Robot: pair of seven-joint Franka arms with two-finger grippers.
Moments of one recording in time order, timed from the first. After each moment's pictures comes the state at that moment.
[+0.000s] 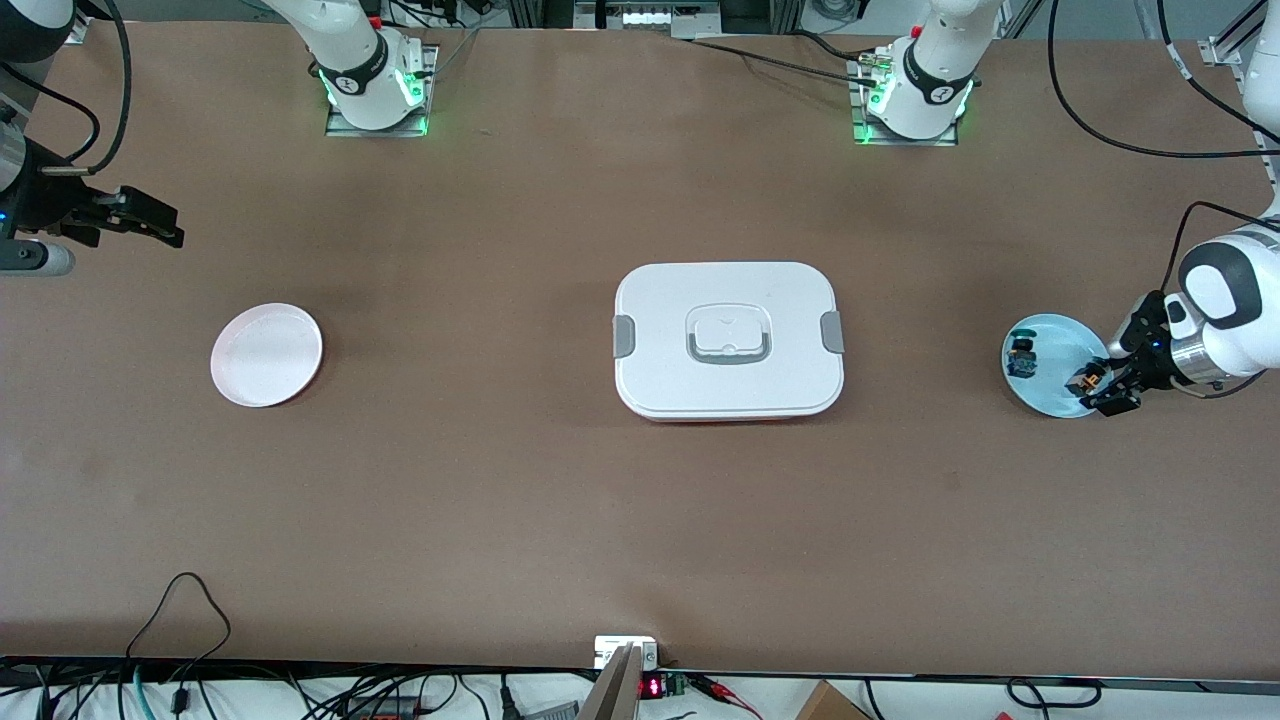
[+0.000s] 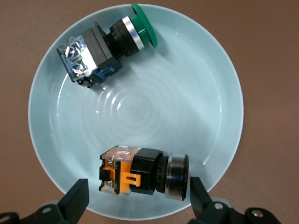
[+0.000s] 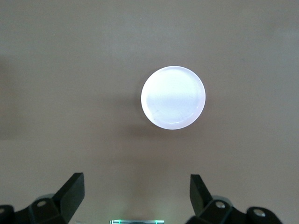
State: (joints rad) left arm 0.71 0.62 -0.29 -1.88 0.06 2.38 2.67; right arm 0.07 -0.01 -0.10 -1.70 -0.03 1.57 -0.04
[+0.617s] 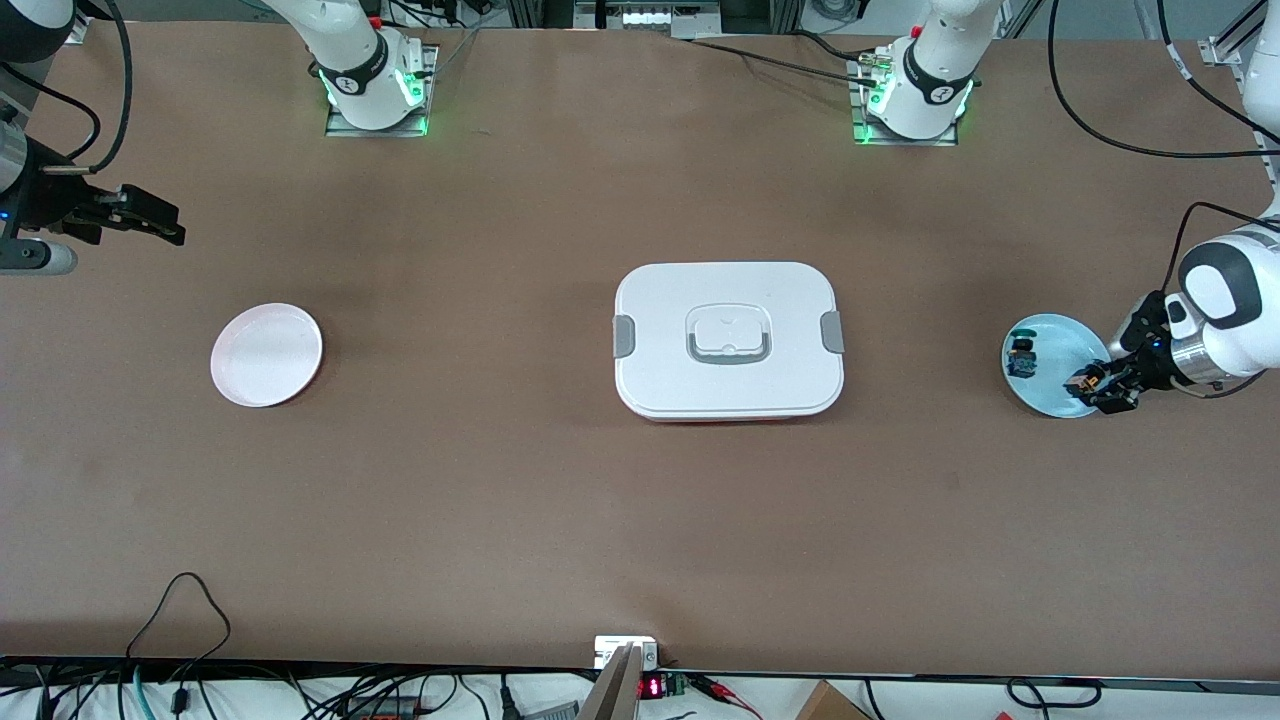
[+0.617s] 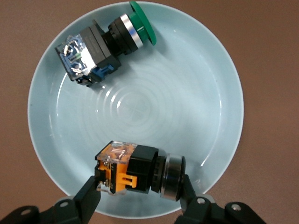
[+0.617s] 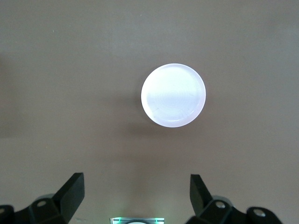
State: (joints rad) left arm 0.71 0.62 -0.29 -1.88 0.06 2.39 2.68; right arm 0.07 -0.01 -0.10 -1.70 -0.03 1.57 -0.04
